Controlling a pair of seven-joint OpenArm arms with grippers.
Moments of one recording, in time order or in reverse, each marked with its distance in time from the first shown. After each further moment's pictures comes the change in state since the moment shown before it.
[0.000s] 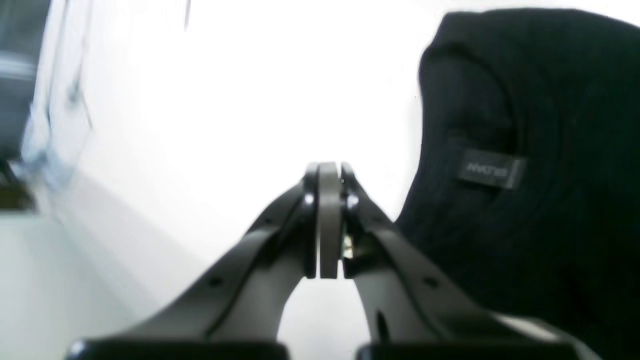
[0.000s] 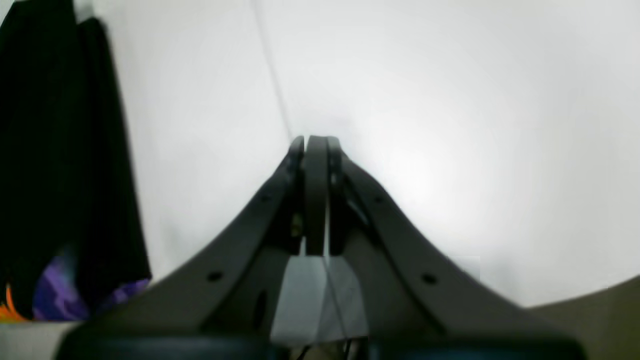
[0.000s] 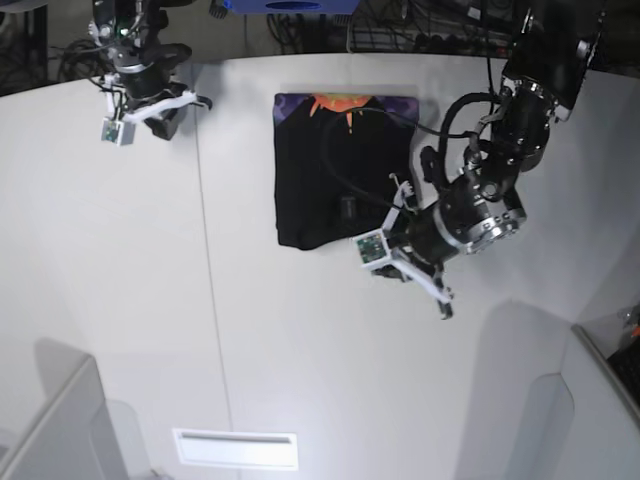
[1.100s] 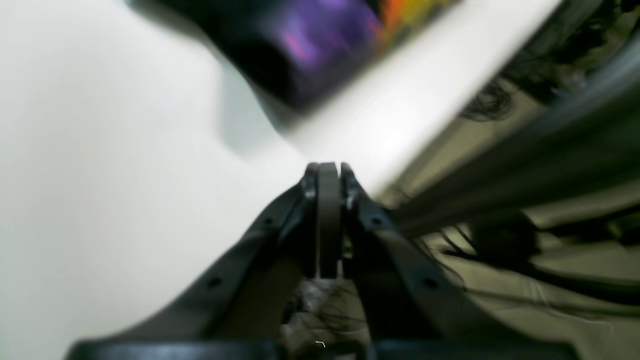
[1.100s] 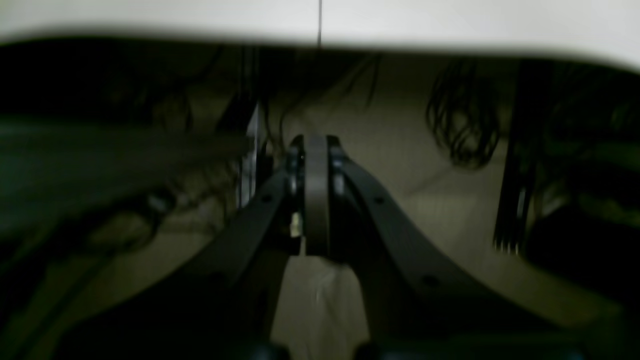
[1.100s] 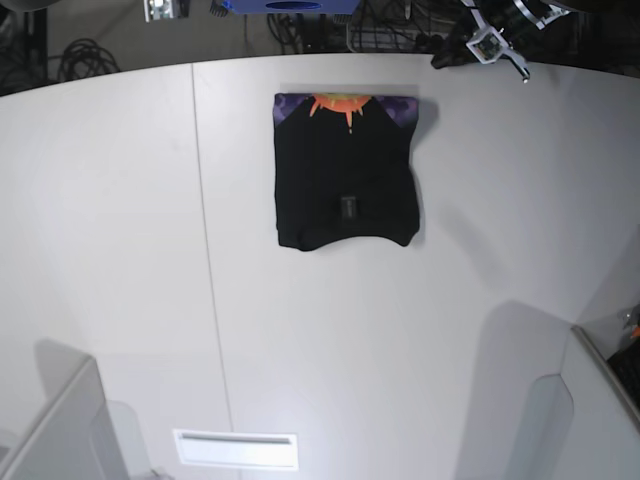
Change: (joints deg) left arm 60.5 -2.7 -24.8 -13.4 -0.4 7.2 -57.5; right arm -30.8 0.6 -7.4 1.8 -25.0 0.9 11.0
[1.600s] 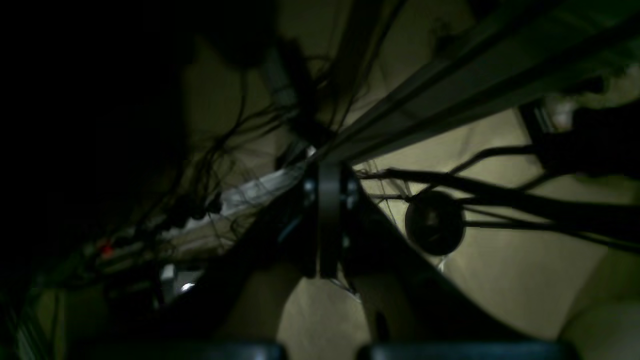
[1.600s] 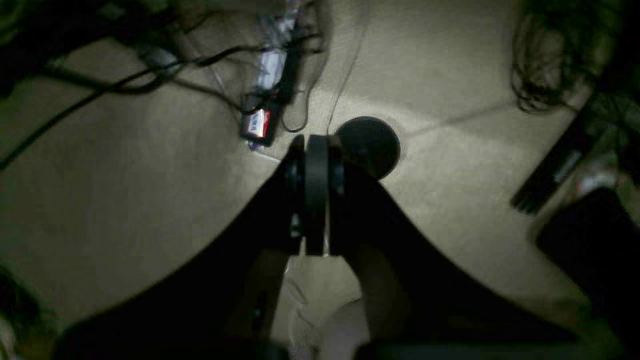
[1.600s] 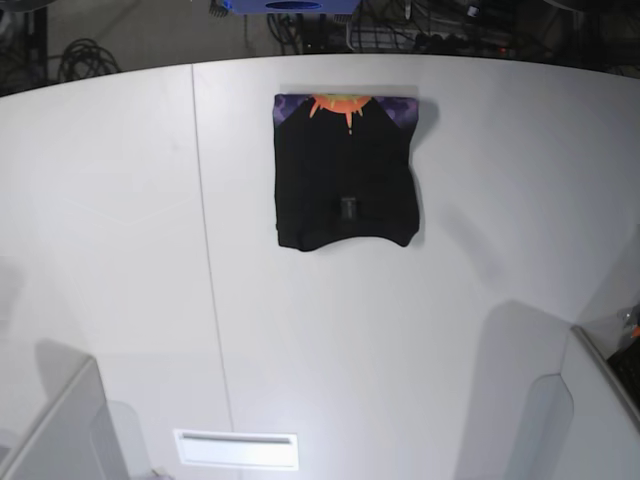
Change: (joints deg) left arm -1.4 12.7 2.5 -29.4 0.0 5.7 -10.0; right arm 10.9 9.5 -15.2 -15.3 0.2 0.3 -9.7
